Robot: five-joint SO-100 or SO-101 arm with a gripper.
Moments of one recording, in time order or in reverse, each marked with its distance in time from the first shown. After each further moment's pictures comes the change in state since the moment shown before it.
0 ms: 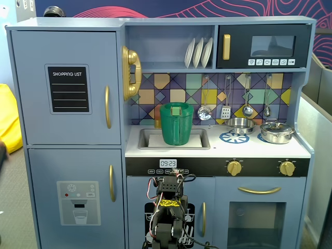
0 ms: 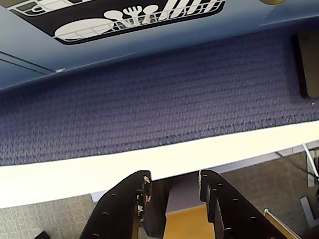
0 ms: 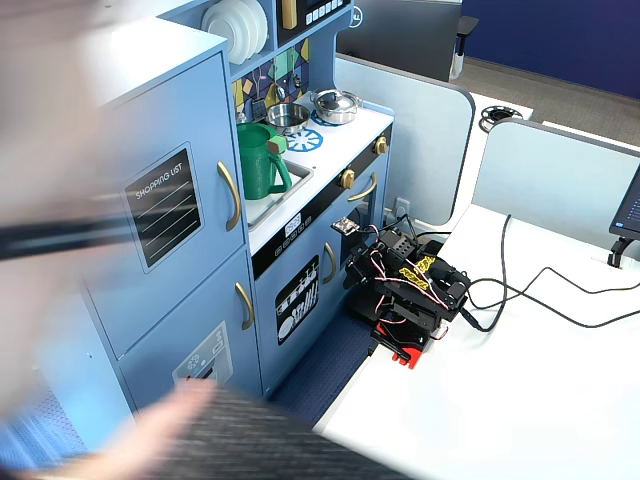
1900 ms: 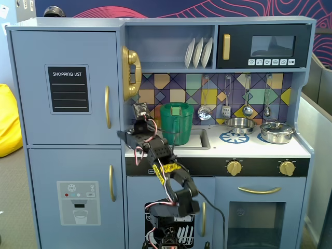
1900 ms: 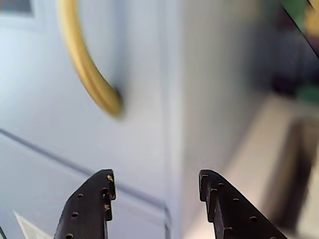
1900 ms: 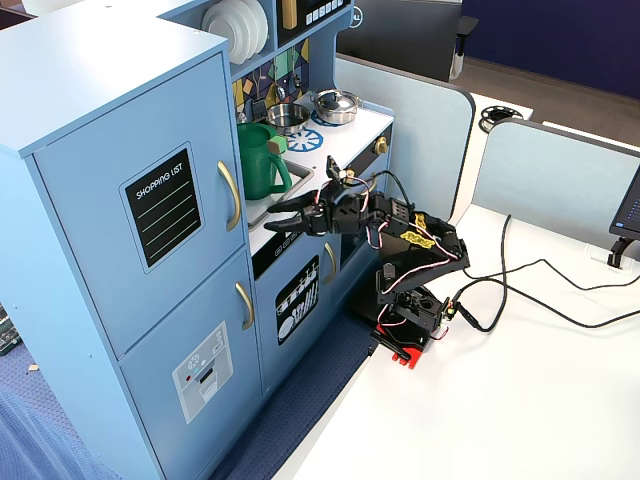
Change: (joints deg) arm -36.8 -33.0 -49.5 -48.5 -6.0
